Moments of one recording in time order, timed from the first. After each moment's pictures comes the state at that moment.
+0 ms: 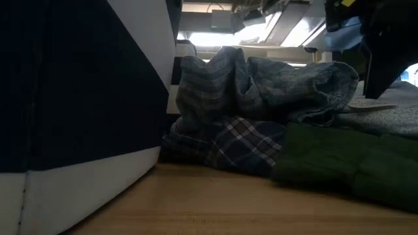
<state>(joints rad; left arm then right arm) -0.02 0.02 0.01 0.11 -0.25 0.24 0.56 1.59 1.15 -1.14 0.36 1.09</state>
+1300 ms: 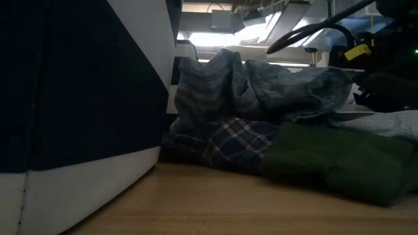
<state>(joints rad) -0.02 0.02 0.01 0.11 -0.25 0.24 0.56 1.59 0.81 -0.65 0.57 1.08</state>
